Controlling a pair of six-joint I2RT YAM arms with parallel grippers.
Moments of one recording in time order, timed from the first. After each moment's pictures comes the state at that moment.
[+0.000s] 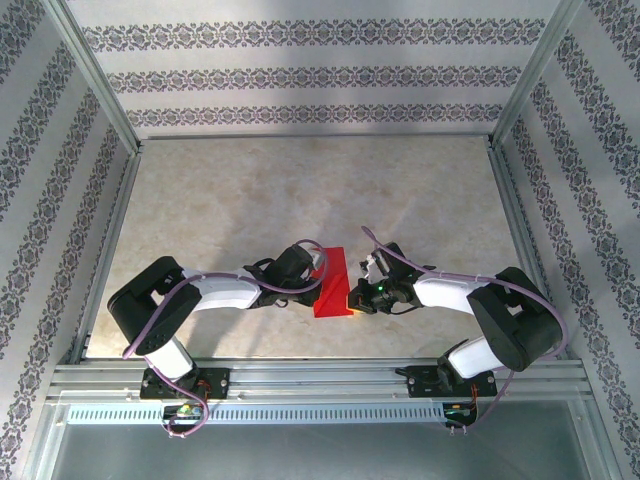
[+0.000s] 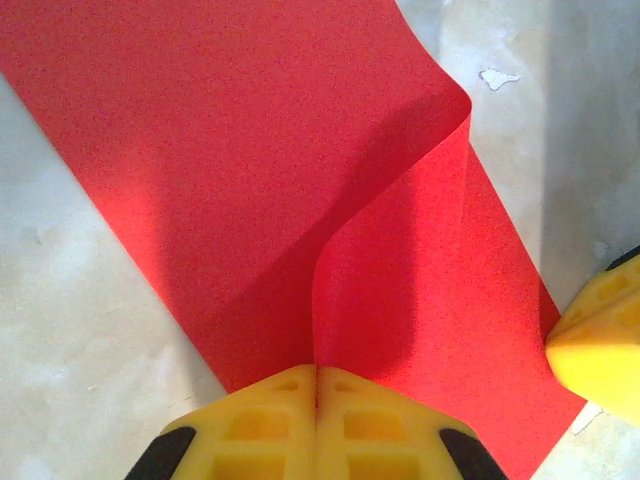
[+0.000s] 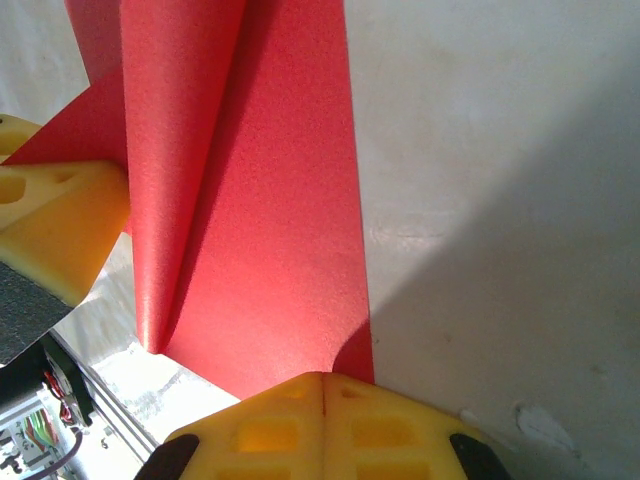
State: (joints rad) left arm -0.80 1.66 0.72 0.02 0.14 -0.50; right arm 0.55 1.47 0.49 -0.13 -0.59 0.76
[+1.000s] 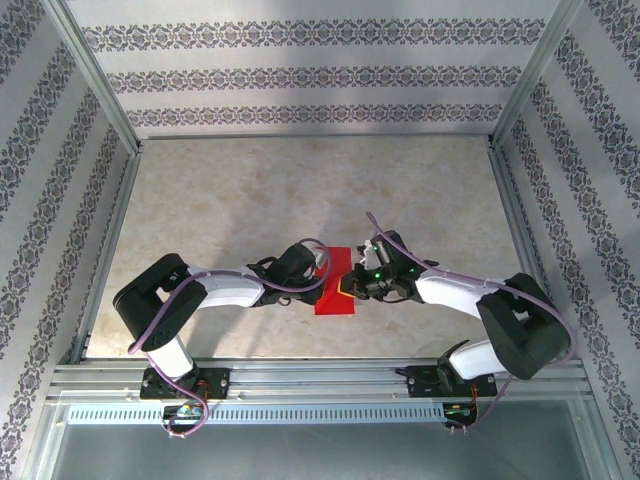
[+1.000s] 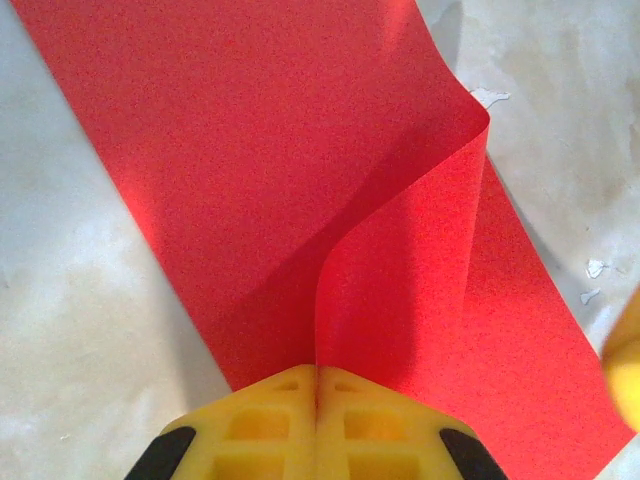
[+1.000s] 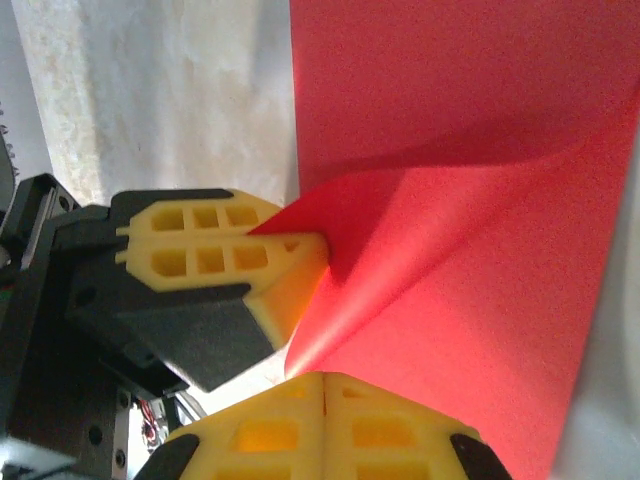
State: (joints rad) left arm -0.80 1.69 0.74 0.03 0.15 -0.50; right arm 0.55 1.44 0.56 -0.04 -0.61 0.85
